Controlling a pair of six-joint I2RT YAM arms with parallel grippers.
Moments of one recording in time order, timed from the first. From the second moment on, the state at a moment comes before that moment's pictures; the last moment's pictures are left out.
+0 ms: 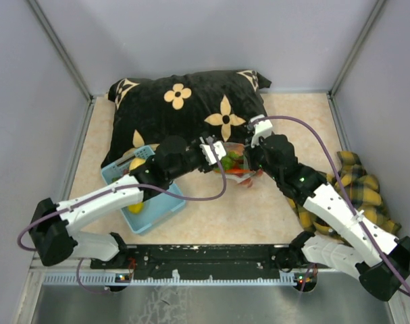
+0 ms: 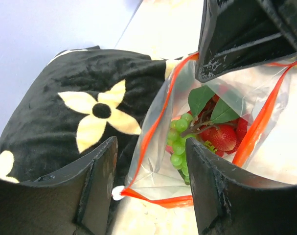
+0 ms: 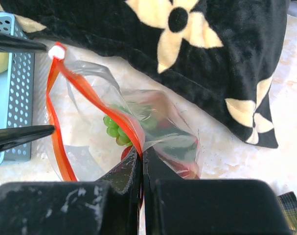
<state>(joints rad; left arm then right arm) -0.93 1.33 1.00 0.16 0.04 0.53 0.67 0.97 0.92 -0.34 0.18 0.08</state>
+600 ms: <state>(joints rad) -0.93 1.05 0.99 -0.35 -0.33 -0.10 0.67 0.96 0.91 -0.34 0.19 0.07</state>
